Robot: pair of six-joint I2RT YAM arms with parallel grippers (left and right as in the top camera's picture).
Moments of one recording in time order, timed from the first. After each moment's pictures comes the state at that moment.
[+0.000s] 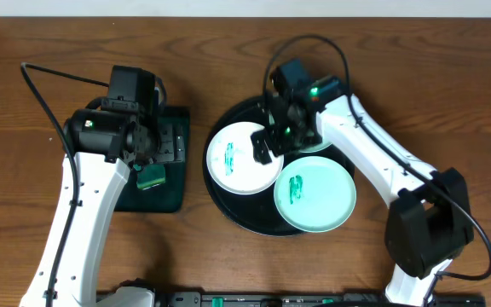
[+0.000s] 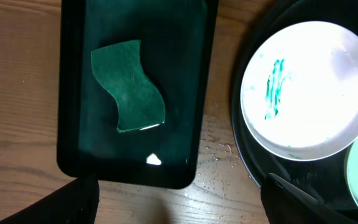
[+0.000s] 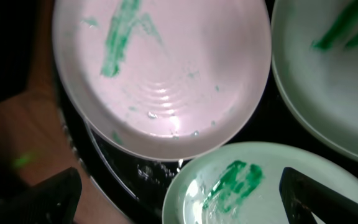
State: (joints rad) left arm -0.14 1.38 1.38 -1.25 -0.05 -0.20; right arm 0.53 1.93 1.55 -1.04 -0.29 0.18
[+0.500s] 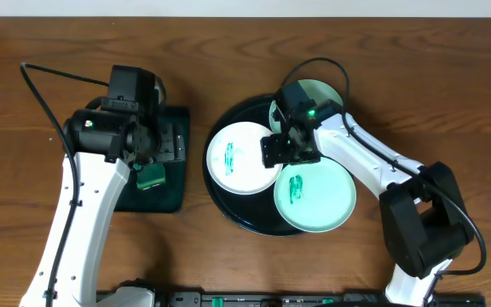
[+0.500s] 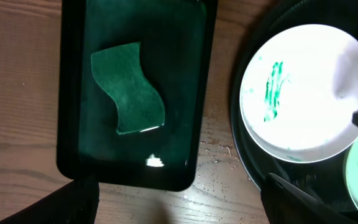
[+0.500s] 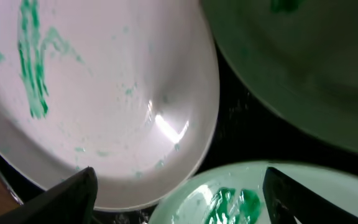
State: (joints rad) left arm -0.14 1.38 1.38 -1.24 -0.05 -0.20; right arm 0.53 1.93 1.36 -0.79 -0.21 0.39
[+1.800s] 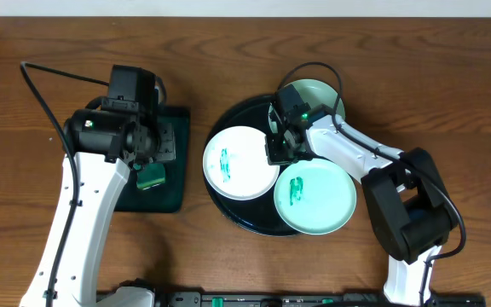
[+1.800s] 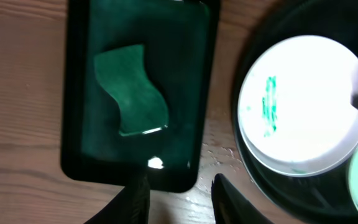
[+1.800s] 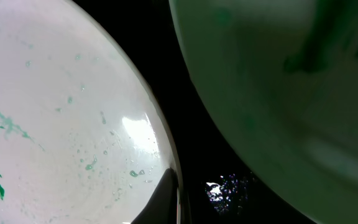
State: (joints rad) left arm -0.14 1.38 1.38 -1.23 -0.08 -0.20; right arm 0.53 2.03 1.34 -0.66 -0.20 0.41
